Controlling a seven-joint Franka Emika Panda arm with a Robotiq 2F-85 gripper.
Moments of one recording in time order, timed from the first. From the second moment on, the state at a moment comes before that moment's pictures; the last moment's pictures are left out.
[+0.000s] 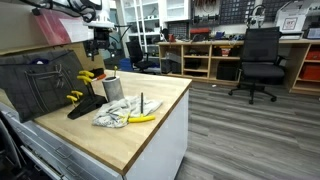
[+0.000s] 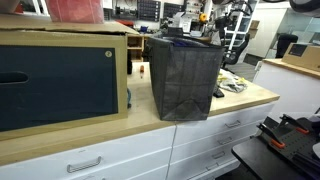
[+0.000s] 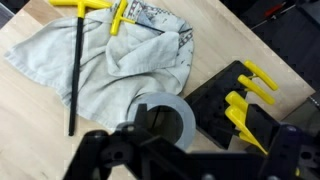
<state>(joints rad) -0.06 0.84 0.03 -0.82 -0.15 1.30 -0.74</state>
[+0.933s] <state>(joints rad) -0.06 0.93 0.06 -0.76 -0.15 1.40 -0.86</state>
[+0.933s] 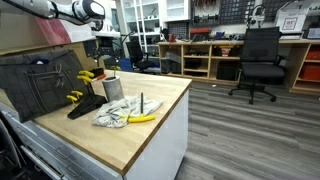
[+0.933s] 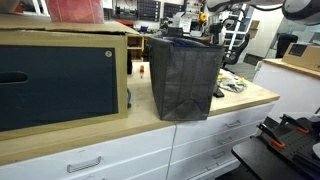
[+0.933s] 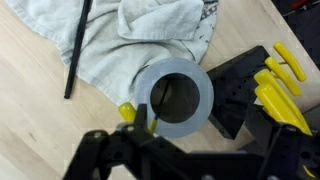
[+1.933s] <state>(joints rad) -0.06 1.00 0.06 -0.64 -0.15 1.40 -1.13</state>
